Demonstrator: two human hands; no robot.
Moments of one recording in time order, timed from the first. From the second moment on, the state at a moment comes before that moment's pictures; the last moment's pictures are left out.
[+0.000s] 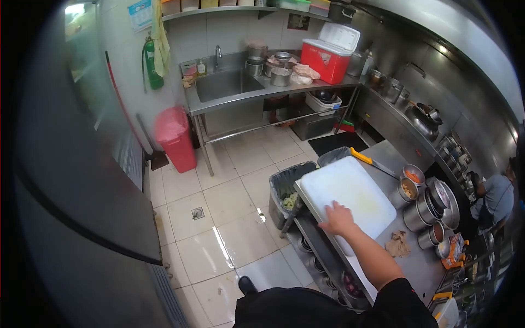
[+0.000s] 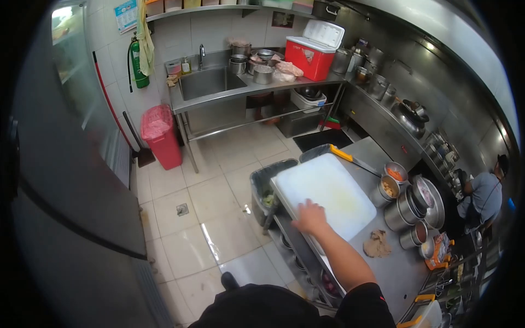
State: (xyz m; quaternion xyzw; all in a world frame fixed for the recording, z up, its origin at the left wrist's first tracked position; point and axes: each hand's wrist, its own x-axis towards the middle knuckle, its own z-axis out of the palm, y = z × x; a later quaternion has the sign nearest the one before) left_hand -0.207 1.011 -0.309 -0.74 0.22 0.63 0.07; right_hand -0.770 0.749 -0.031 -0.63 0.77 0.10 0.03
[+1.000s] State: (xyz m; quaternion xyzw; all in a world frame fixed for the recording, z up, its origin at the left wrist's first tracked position) left_hand -0.289 0.171 -0.223 -0.67 0.44 0.60 0.00; right_hand -0.813 0.248 0.042 -0.54 0.82 0.02 0.21
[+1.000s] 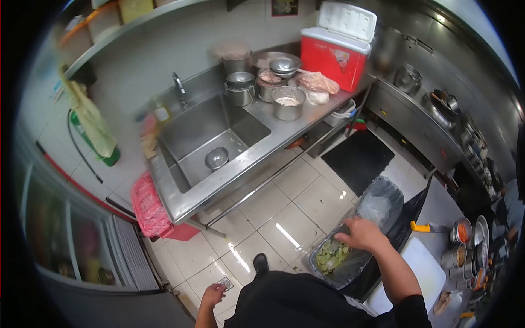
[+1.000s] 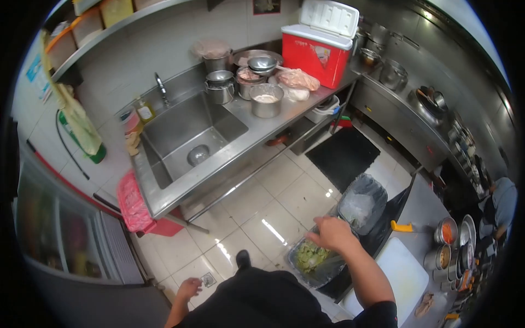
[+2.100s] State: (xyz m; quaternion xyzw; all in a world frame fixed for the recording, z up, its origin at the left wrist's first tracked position) left_hand -0.818 -0.357 0.120 -0.42 0.72 0.48 -0.26; right_hand -1.239 -0.010 0.014 -0.41 0.86 -0.19 0.23
